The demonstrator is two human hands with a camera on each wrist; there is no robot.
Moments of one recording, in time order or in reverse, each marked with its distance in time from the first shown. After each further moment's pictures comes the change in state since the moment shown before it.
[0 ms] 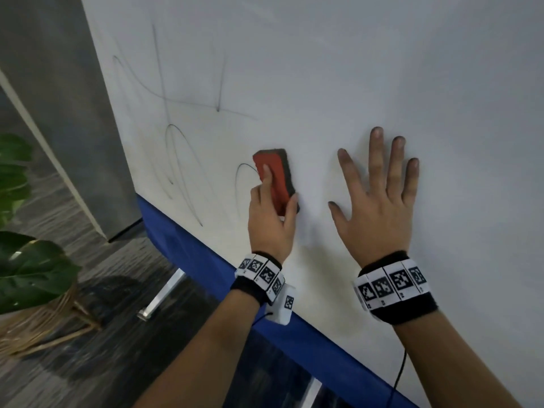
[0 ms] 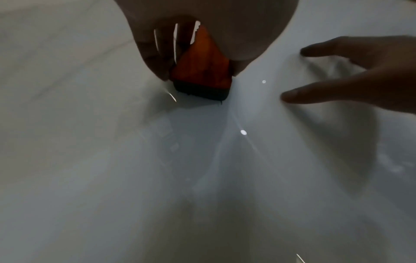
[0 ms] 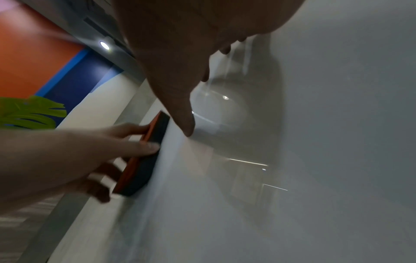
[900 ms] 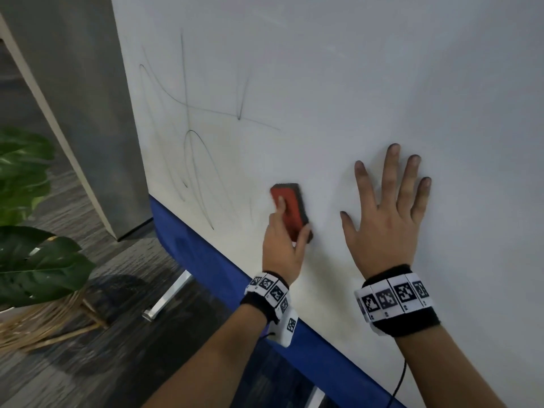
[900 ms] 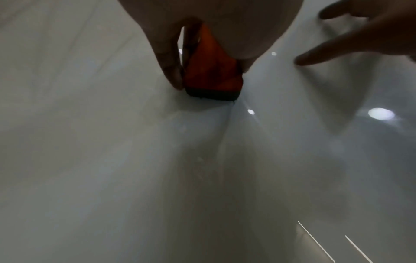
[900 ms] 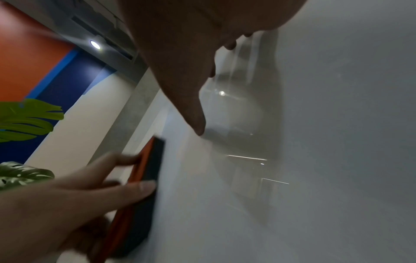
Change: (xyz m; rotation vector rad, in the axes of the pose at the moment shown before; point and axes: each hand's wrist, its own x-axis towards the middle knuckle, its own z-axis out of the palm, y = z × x) left_hand -0.029 -0.035 0.001 -0.034 -0.146 -0.076; right_hand -0.005 -0.016 0.003 0.035 -0.013 0.062
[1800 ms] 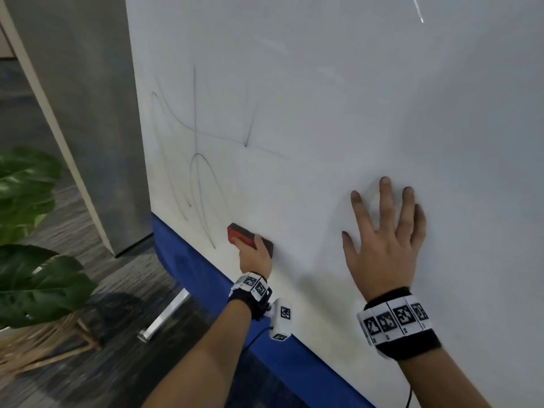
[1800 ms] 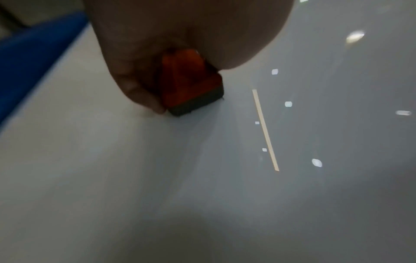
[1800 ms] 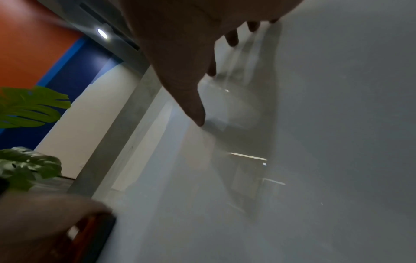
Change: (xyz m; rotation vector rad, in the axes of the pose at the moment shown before) left_hand 0.054 -0.042 -0.018 -0.153 0.198 -0.729; right_hand 0.003 0.000 0.004 -0.006 0.092 -0.031
